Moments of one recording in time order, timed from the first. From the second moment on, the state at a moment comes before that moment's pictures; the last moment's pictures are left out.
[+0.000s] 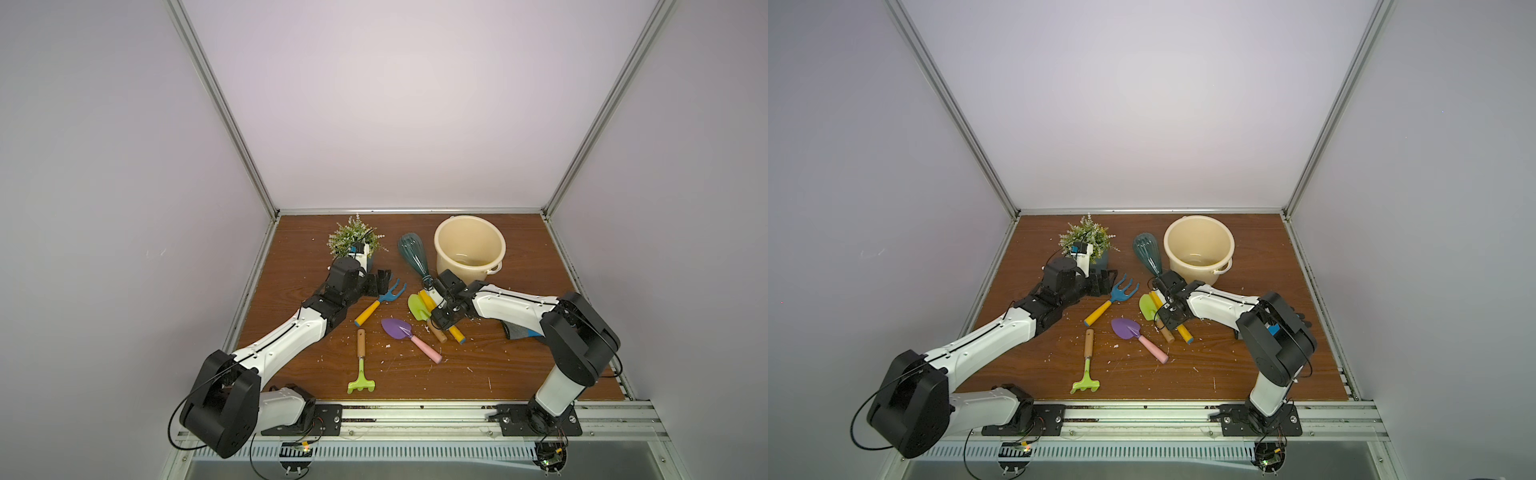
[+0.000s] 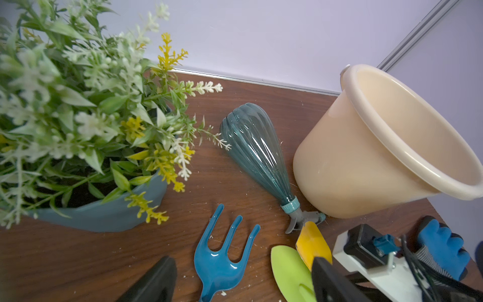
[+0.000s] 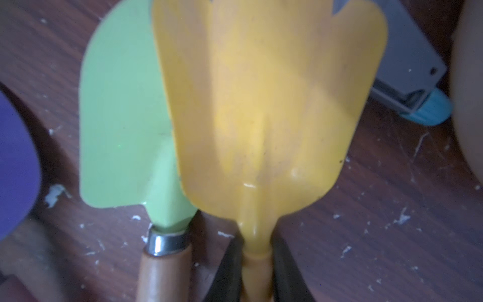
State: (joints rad) left arm -0.48 1.26 0.72 0.08 0.03 -0.38; right arm 0.72 1.71 1.00 -0.52 0.10 0.07
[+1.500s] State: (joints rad) left arm -0.49 1.27 0.79 0.02 -0.01 -0.42; right arm 0.38 1.66 1.20 -0.08 0.22 0.14
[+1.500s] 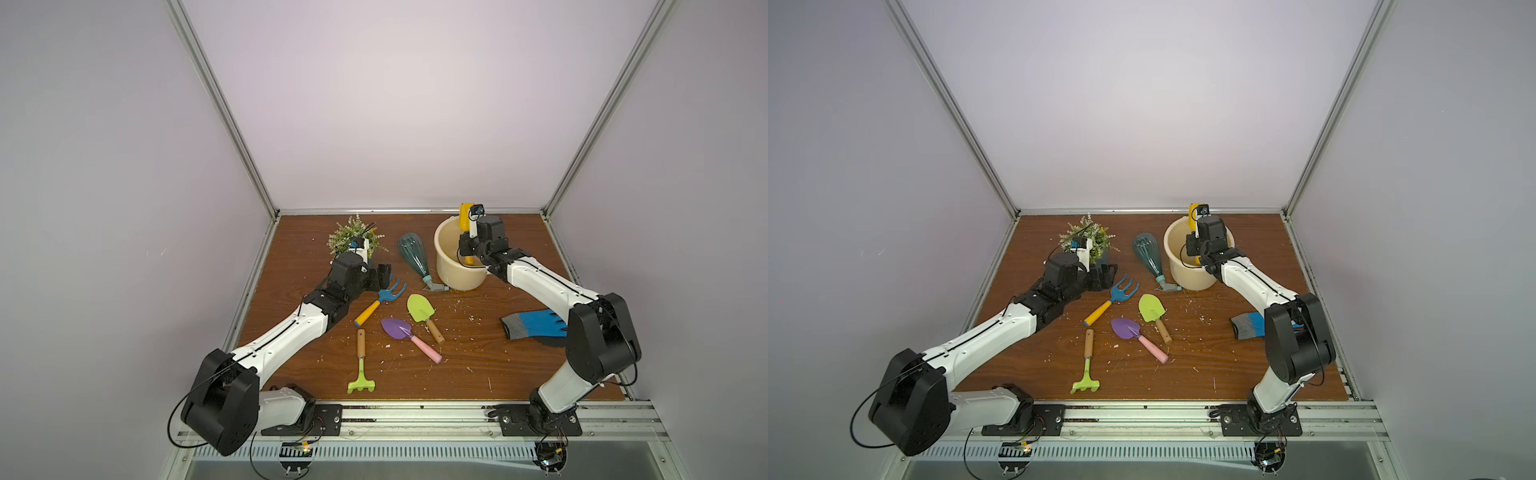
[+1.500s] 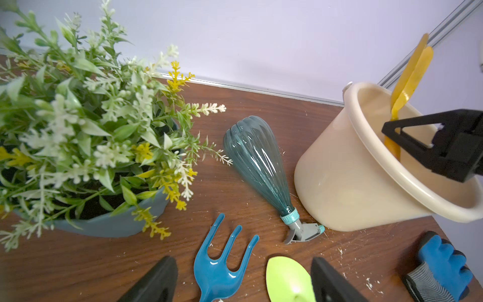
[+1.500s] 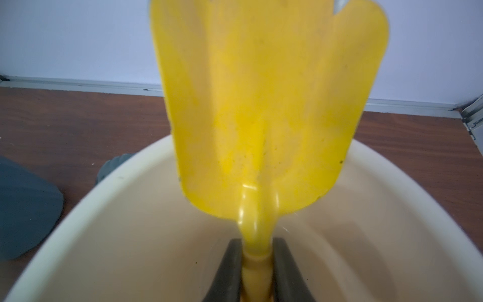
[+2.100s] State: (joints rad) left arm -0.49 1.30 0.79 0.02 0.01 -0.41; right arm 0.38 1.66 1.19 -0.02 0.24 0.17
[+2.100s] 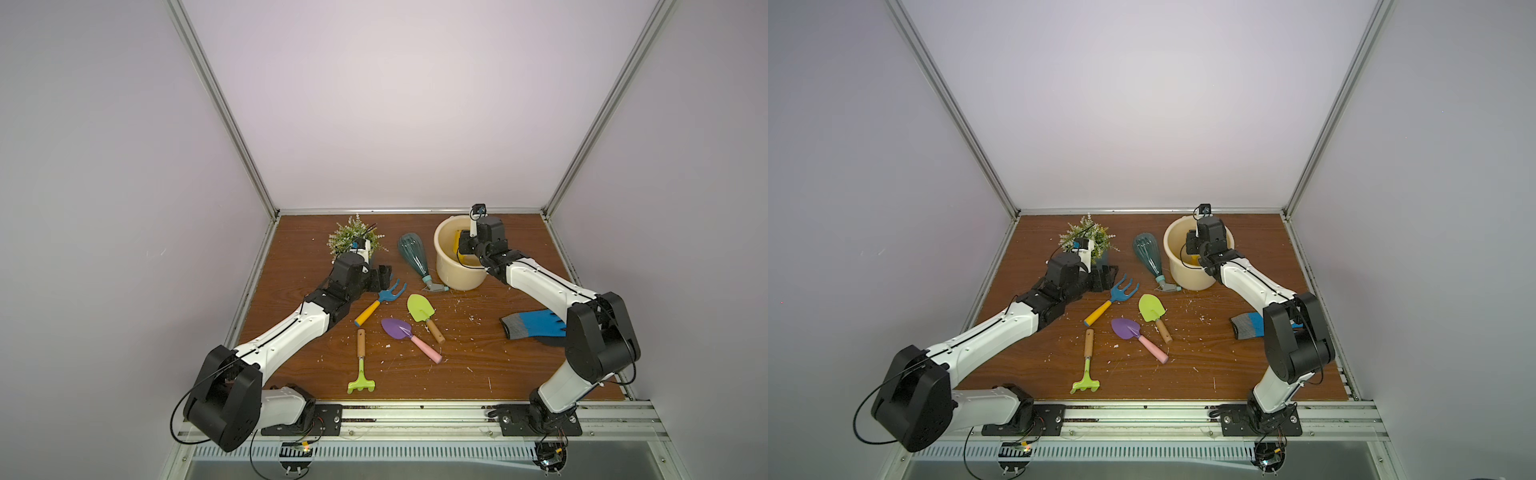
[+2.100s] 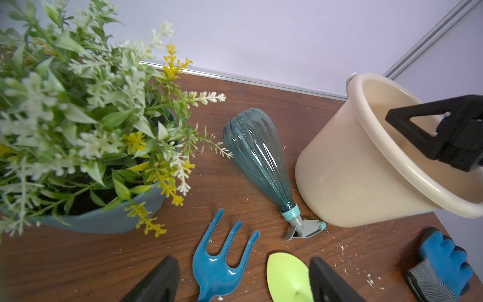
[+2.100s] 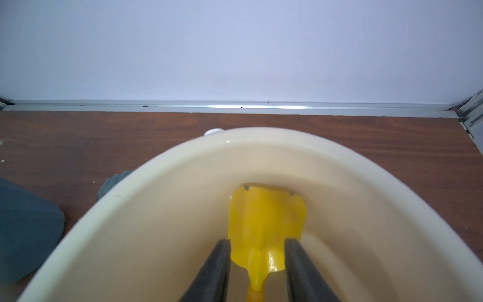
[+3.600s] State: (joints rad) left arm -0.51 1.28 0.71 -0.08 -0.03 -0.43; right arm 0.74 1.61 1.07 -0.51 -0.08 0.15
